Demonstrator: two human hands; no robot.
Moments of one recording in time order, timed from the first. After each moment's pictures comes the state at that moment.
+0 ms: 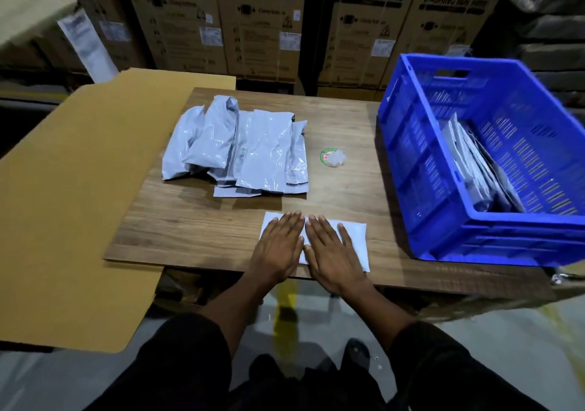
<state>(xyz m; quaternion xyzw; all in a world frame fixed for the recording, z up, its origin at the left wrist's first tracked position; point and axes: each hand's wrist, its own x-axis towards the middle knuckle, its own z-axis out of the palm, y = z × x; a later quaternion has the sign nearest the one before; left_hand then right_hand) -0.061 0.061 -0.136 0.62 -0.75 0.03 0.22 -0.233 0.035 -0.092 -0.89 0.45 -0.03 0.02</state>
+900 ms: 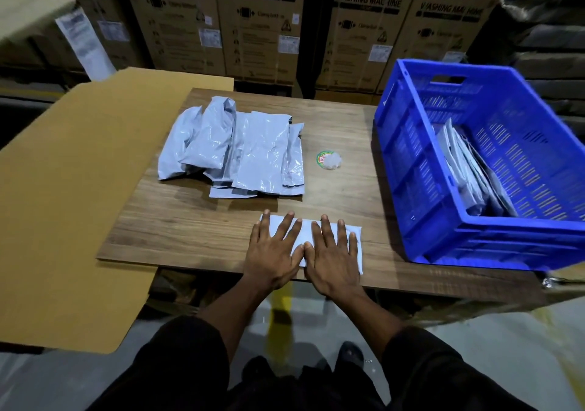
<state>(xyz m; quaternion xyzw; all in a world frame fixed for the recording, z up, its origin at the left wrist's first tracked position) -0.073 0.074 -0.120 0.70 -0.69 0.02 0.15 -0.232 0.043 -0.092 -0.83 0.56 -0.02 0.08</state>
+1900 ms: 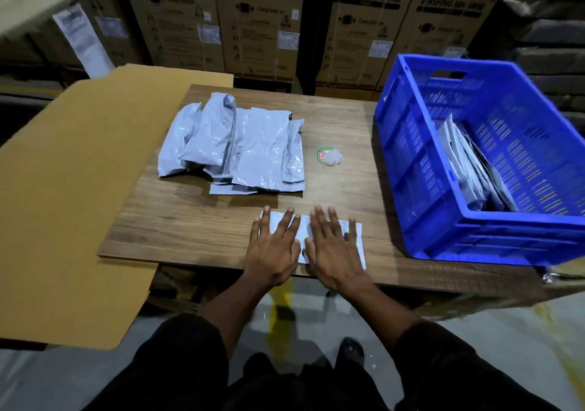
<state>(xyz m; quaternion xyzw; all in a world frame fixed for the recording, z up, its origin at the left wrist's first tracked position) -0.074 0.077 -0.114 0.70 -0.70 0.01 0.11 -0.235 0.034 -0.075 -0.88 0.48 -0.01 0.03</state>
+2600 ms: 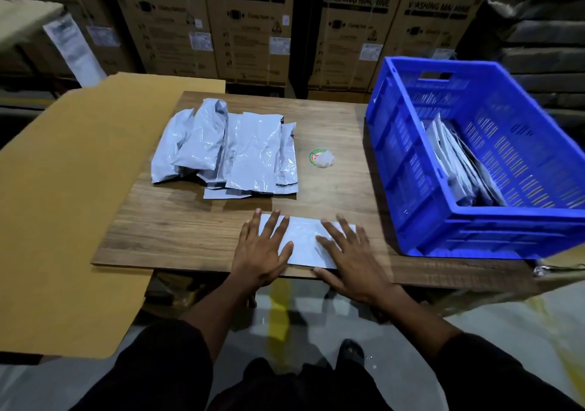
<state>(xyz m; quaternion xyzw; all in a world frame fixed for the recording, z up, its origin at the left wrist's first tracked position) -0.052 0.075 -0.124 0.70 -0.71 -0.05 0.11 -0.301 0.032 -0.073 -0.93 0.37 -0.04 0.00</state>
